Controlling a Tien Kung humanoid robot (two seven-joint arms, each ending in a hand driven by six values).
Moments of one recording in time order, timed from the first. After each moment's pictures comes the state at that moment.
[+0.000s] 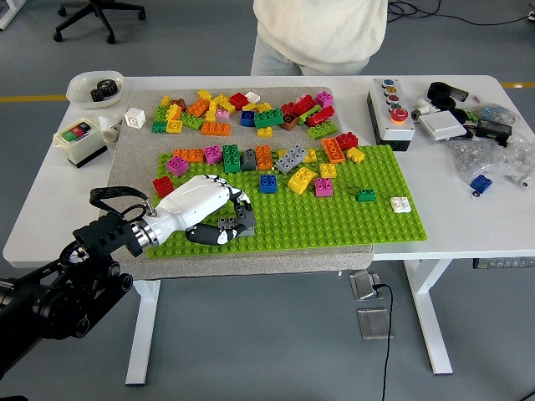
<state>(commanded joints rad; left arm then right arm) -0.60 0.19 -0.83 -0.84 2.12 0.27 -0.48 0.12 -0.05 1.60 0.18 -2.03 0.06 -0.12</state>
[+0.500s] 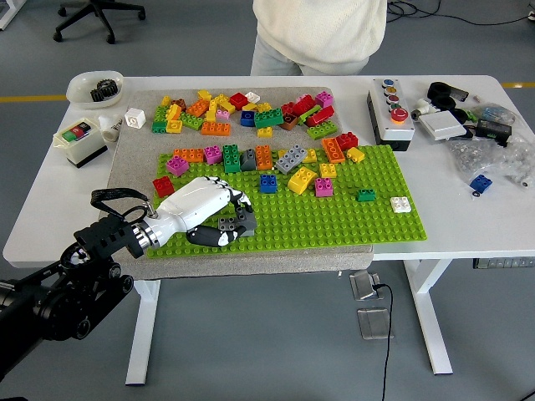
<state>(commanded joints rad) -0.60 0.19 -0.83 -0.84 2.12 0.26 -0.48 0.12 -0.05 1.60 0.18 -2.03 0.06 -0.12</state>
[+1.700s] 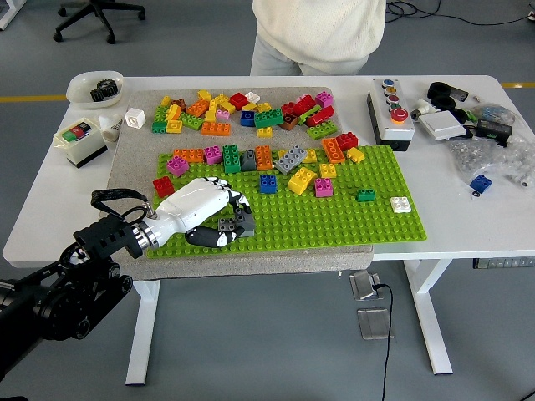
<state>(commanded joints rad) -0.60 0.19 -0.83 -0.83 2.13 0.26 -0.49 0.11 -0.05 1.60 0.18 -2.03 0.06 -0.12</state>
